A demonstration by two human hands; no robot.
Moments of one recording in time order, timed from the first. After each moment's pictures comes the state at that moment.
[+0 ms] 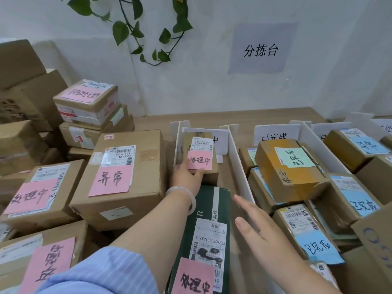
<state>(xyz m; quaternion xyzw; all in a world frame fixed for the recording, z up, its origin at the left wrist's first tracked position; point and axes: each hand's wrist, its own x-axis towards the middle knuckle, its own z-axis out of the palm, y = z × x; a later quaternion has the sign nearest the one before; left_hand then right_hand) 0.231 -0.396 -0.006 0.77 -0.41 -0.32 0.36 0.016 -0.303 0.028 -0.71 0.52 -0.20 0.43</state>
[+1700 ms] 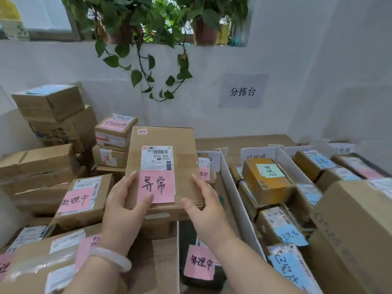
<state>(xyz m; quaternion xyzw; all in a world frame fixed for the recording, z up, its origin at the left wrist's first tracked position) 0.312 -0.174 0.110 0.70 -0.42 -0.20 0.54 0.132 -0.228 0.106 -0.65 0.46 -0.38 0.46</state>
